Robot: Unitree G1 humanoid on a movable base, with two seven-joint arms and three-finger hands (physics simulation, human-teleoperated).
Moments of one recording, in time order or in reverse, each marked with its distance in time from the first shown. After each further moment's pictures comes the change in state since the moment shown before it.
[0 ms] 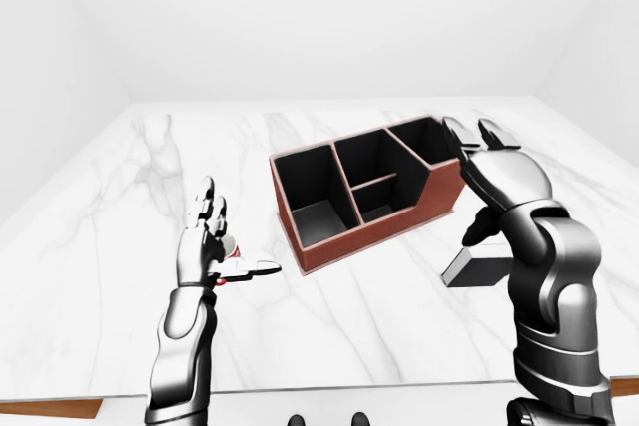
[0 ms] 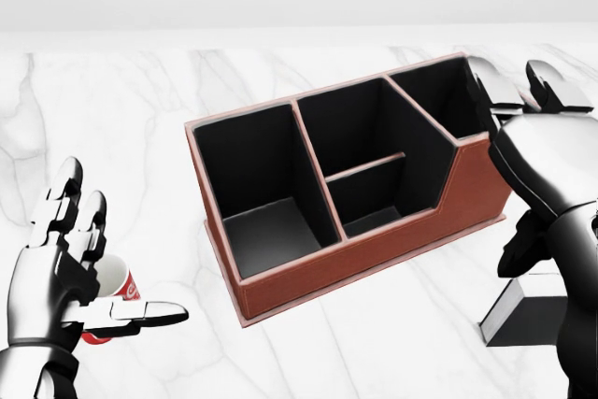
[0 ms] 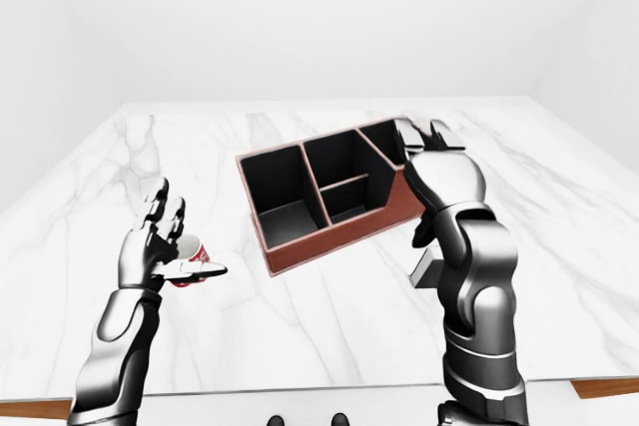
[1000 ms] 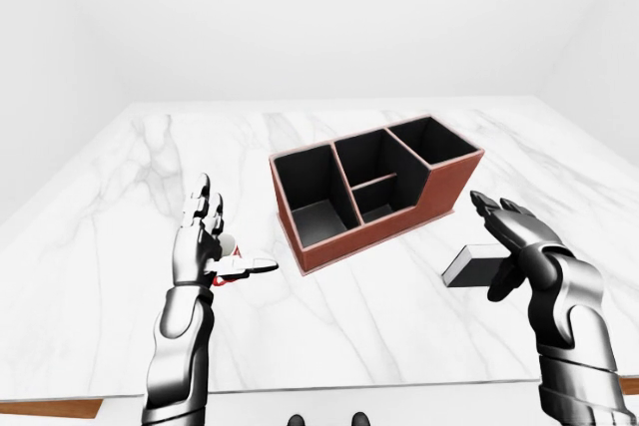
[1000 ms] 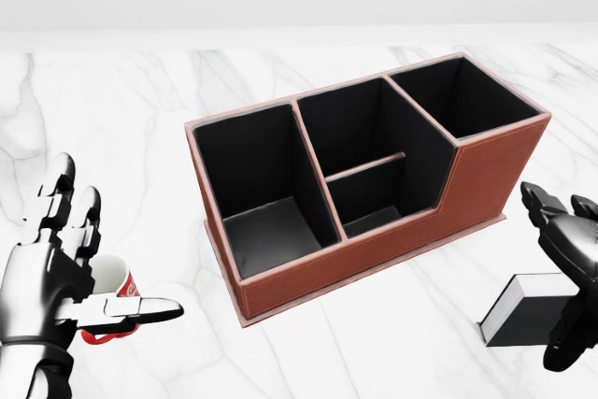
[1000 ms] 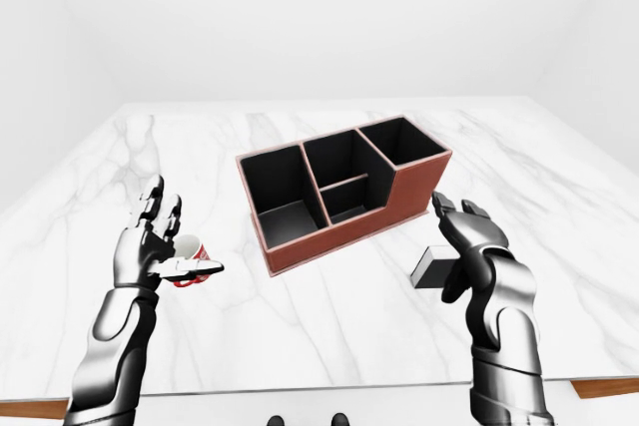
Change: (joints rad) left arm -0.004 0.005 0.014 -0.013 -0.018 0.000 0.000; right arm 0.182 -0.048 -0.146 0.280 0.044 0.000 0.000
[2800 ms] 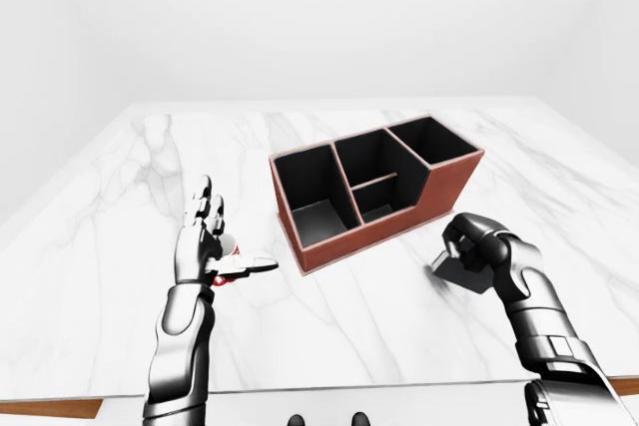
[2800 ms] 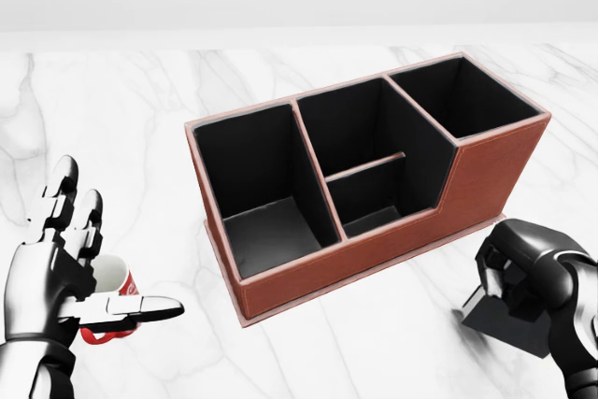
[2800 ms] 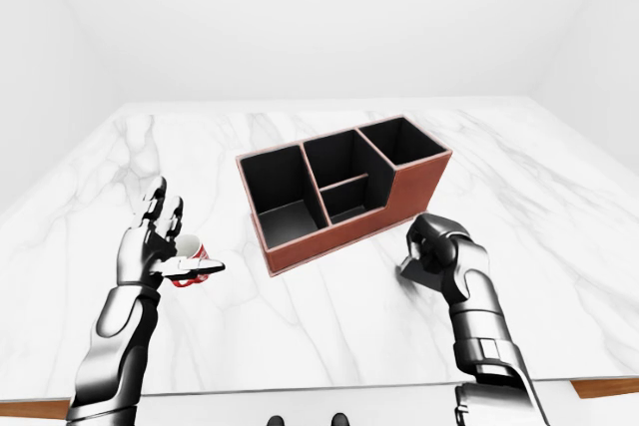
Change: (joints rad) left arm -0.017 0.007 0.001 0.040 0.006 0.000 0.001; right arm -0.254 -0.074 0.200 0.631 0.127 0.000 -0.207
